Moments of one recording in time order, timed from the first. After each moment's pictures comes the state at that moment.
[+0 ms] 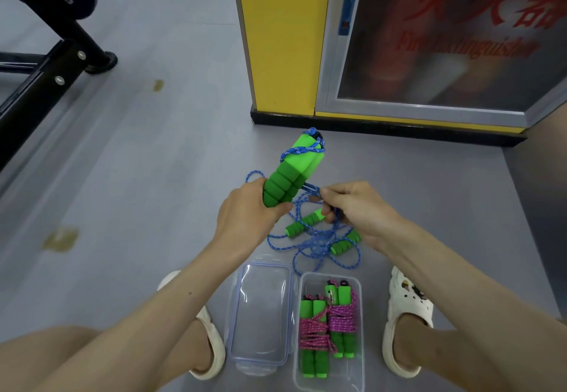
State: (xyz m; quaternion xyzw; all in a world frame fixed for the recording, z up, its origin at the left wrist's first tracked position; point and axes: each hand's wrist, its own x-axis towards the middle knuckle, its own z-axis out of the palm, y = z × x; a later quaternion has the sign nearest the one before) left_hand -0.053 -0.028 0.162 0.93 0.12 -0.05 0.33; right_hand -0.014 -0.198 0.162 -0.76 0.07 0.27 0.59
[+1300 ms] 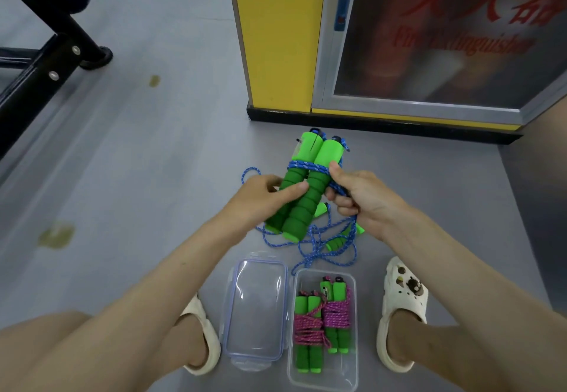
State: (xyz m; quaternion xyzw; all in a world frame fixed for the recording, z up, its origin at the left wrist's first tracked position) left_hand -0.036 -0.037 0.162 0.81 0.13 -0.18 0.54; right_hand -0.001 -0.215 0.163 -0.64 0.12 0.30 0.69
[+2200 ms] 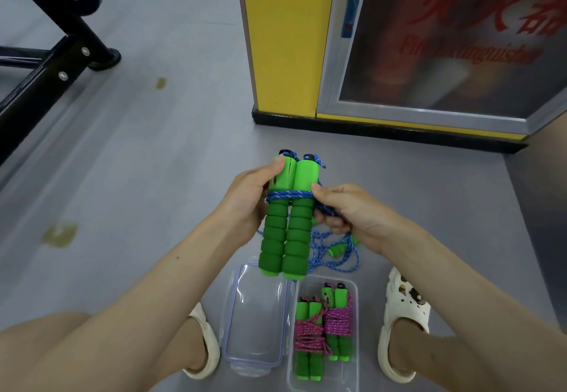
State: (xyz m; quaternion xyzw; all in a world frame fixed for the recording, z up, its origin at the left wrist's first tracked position) left_hand -0.032 -0.033 0.171 0.58 0.25 -0.16 0.76; right_hand -0.012 -0.203 0.170 -0.69 0.01 0.38 0.61
